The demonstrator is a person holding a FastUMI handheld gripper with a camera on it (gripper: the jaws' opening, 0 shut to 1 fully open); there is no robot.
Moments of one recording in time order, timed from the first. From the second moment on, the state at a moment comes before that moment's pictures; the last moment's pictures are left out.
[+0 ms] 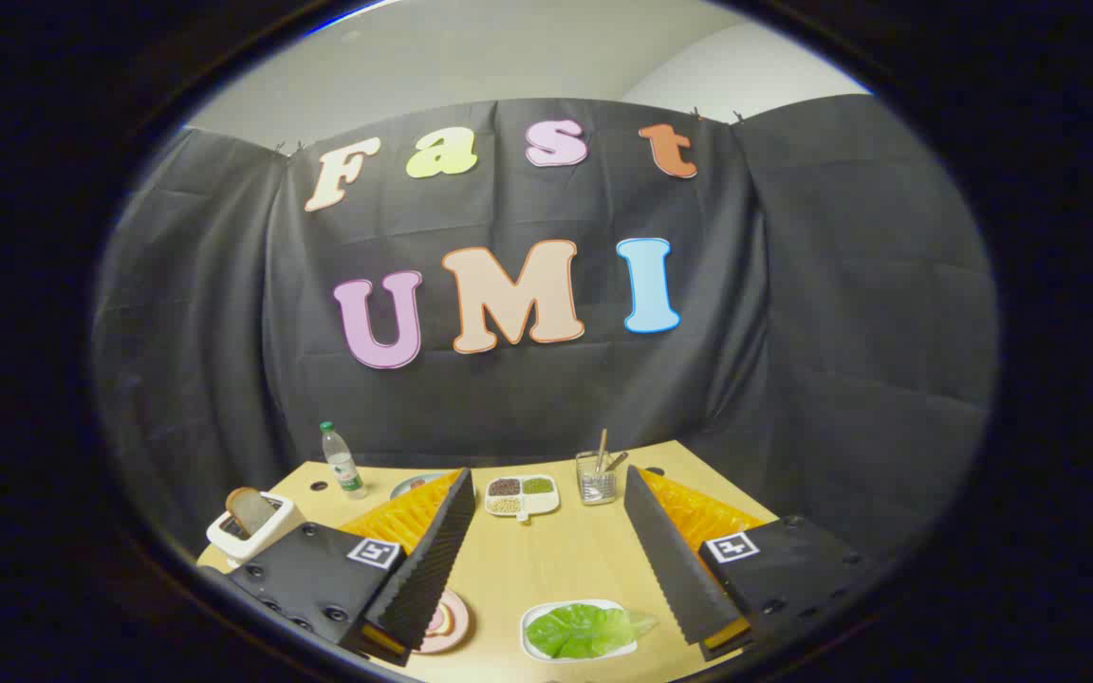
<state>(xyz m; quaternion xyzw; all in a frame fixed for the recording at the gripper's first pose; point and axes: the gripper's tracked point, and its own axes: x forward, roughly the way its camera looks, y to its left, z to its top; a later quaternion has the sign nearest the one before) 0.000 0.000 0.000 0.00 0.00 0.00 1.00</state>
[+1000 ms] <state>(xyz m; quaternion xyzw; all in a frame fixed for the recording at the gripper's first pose) 0.017 -0.034 -0.022 0.02 0.05 0.06 1.00</state>
